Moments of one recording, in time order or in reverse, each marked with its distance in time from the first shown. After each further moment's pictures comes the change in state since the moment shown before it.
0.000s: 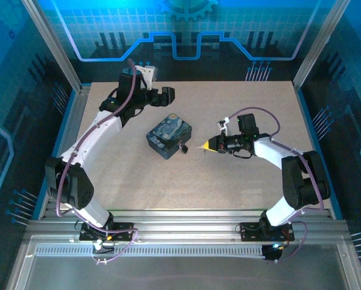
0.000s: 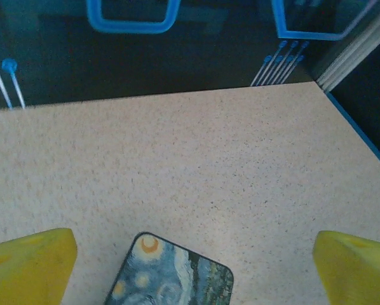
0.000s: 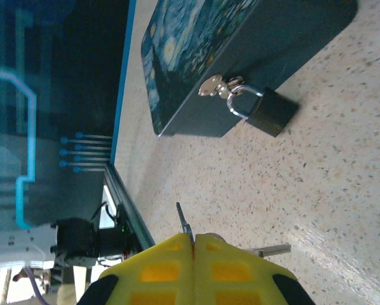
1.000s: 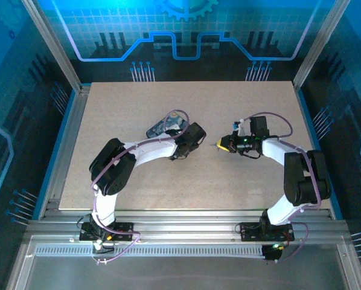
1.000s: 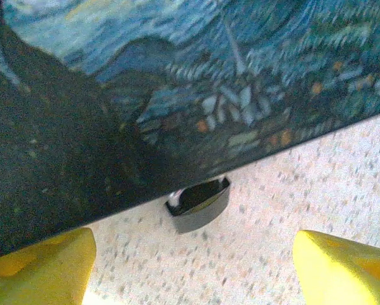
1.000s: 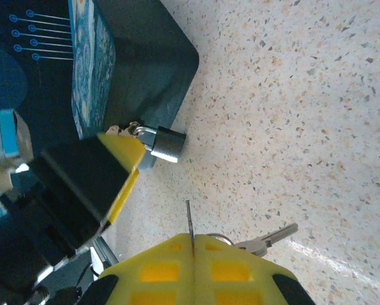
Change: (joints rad) left arm -0.446 0.356 -0.101 -0.222 -0.571 -0.996; right arm -0.144 0.016 -0.048 -0.003 0.104 0.085
